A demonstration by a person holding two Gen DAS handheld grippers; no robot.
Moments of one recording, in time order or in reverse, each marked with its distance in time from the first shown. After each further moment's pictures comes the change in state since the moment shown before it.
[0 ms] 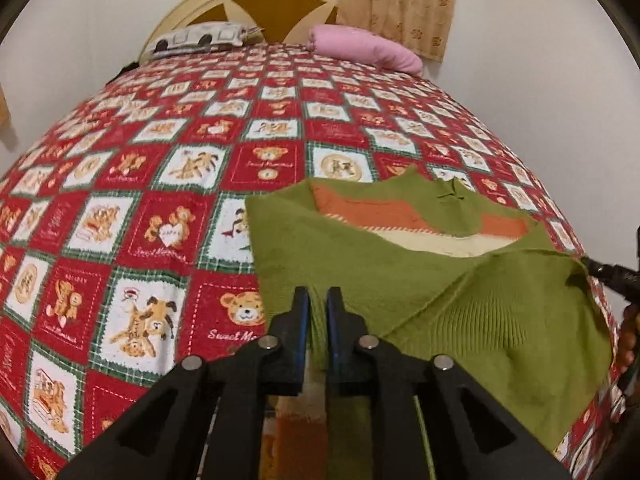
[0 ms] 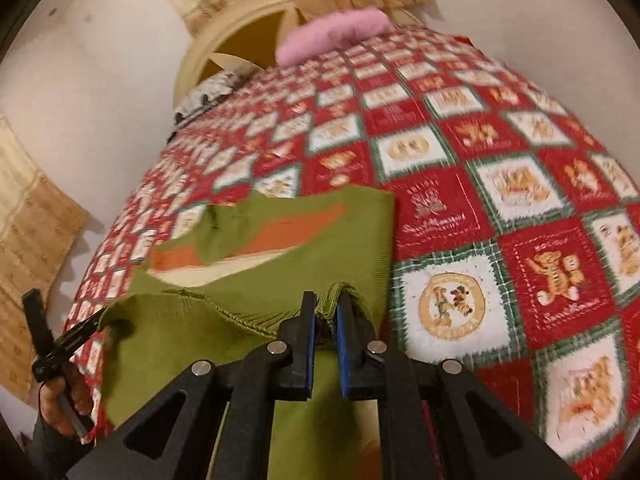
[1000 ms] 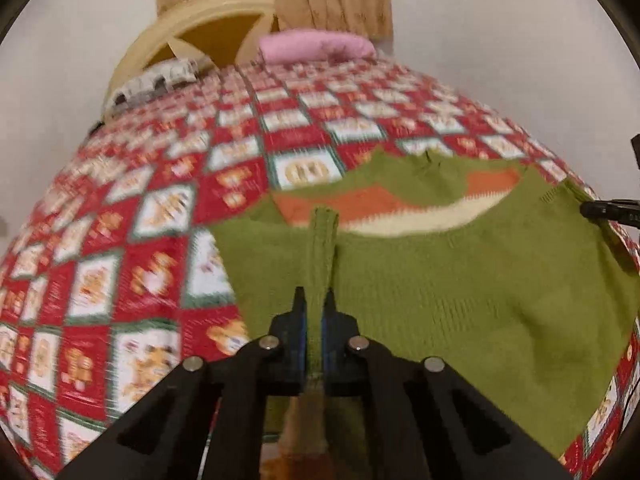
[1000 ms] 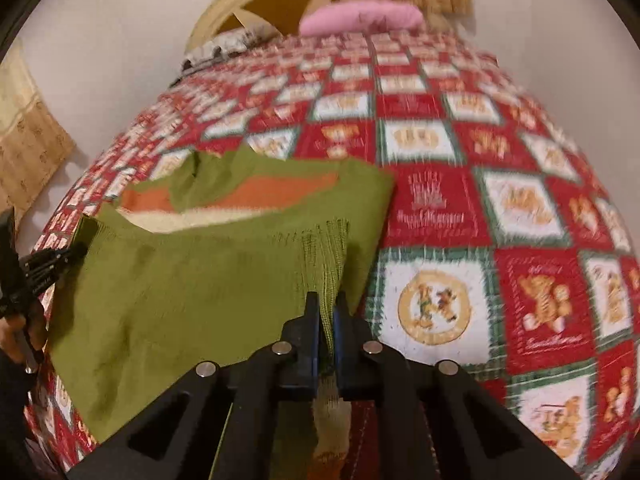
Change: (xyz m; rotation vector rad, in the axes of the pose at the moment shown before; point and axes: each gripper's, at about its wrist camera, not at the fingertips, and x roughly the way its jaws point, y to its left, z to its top) left arm -0.003 -0.035 0.002 0.272 -0.044 0.031; right arm -0.002 0.014 -0.013 -0.249 0.033 -0.098
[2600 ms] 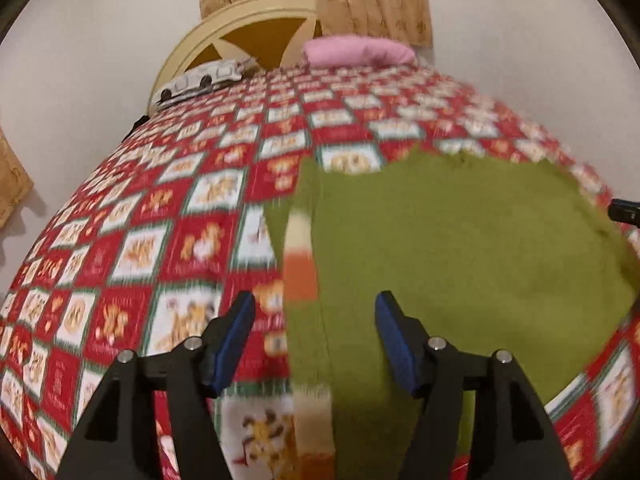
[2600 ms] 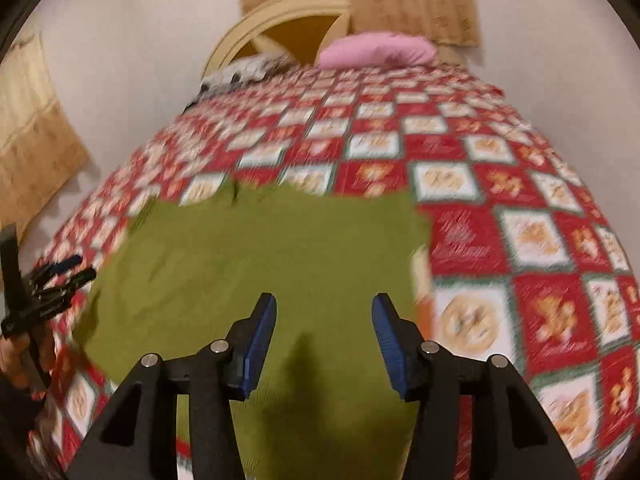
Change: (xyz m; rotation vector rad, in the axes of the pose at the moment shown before) left arm 0.000 0.001 -0.033 -0.047 0.021 0.179; right arm -0.009 0.041 -0.007 -0.031 -0.057 0.001
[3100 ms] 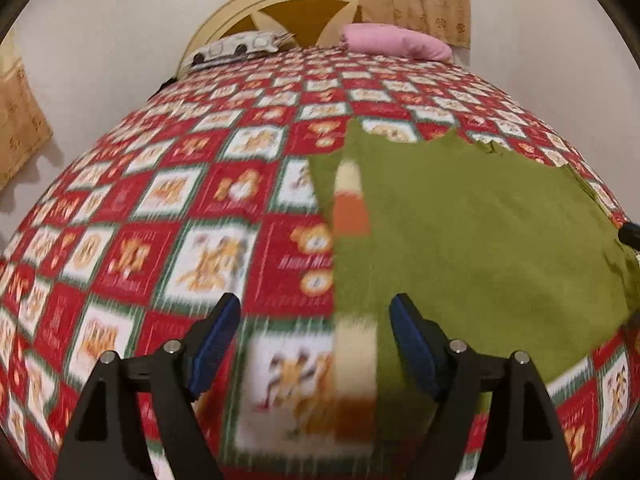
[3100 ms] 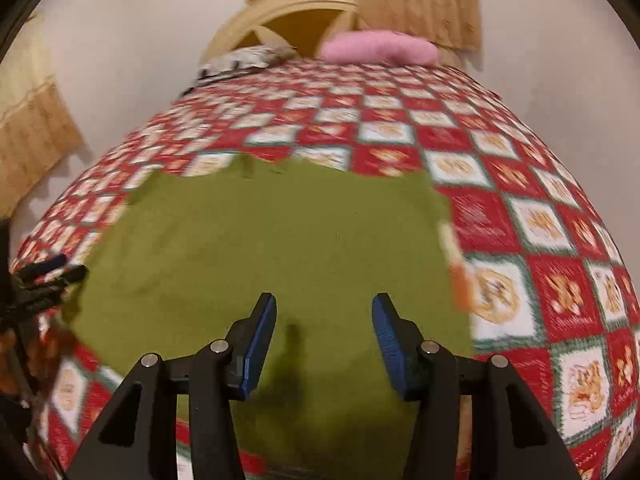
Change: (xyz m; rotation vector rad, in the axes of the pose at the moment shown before) left arm -0.012 0.031 -0.035 -0.159 0.059 0.005; right arm -0.003 0.047 -0.014 -0.049 -0.021 -0.032
